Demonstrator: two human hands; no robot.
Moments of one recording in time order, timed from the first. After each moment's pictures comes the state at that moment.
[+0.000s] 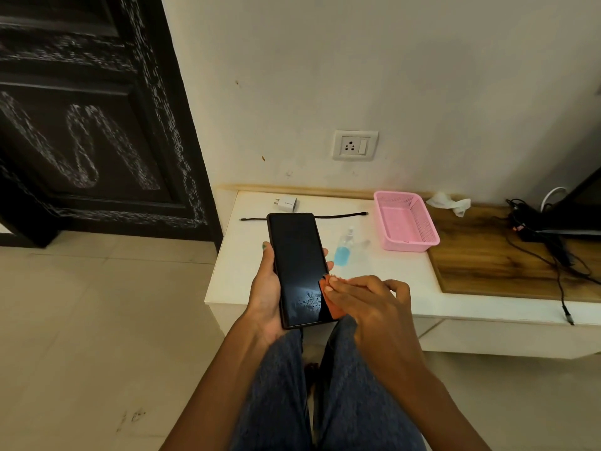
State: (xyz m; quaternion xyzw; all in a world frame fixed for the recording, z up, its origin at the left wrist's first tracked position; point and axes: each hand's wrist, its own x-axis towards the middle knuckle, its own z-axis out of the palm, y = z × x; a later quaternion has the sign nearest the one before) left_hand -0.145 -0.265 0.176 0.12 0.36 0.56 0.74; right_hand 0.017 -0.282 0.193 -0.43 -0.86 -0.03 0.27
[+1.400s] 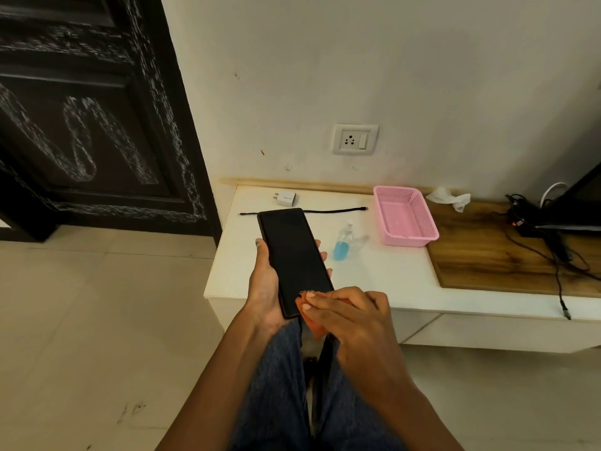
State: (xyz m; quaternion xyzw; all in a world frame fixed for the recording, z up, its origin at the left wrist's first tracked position) left_hand -0.151 -0.254 0.151 0.09 0.34 0.58 0.74; right_hand 0.003 -0.308 0.188 -0.38 -0.87 0.00 0.31
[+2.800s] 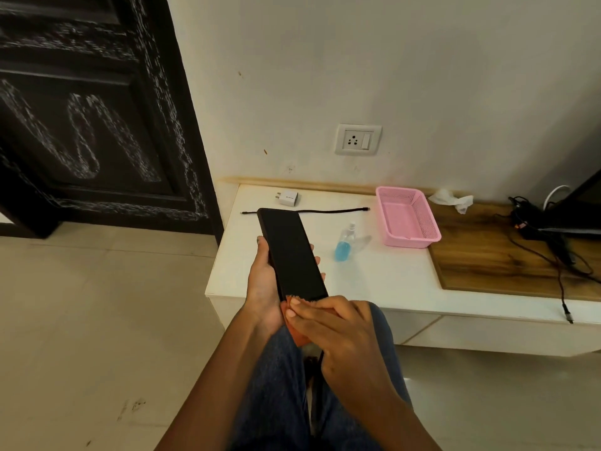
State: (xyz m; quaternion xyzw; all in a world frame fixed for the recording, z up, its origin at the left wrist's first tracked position) left_hand -0.146 -0.263 0.170 0.06 0.37 0.61 0.70; right_hand -0.011 -0.315 0.181 -0.36 -0.87 0.04 0.32
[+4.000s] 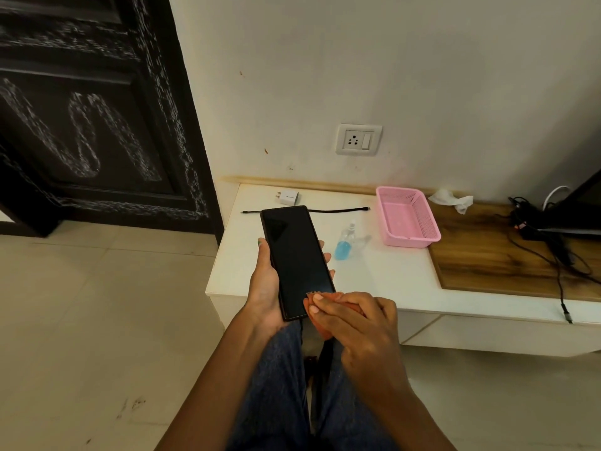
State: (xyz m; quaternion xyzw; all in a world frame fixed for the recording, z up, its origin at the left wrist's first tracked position) left_hand -0.148 -0.262 0.161 0.08 0.34 0.57 0.74; right_hand 0.009 -0.308 0.171 -0.36 -0.86 -0.04 0.35
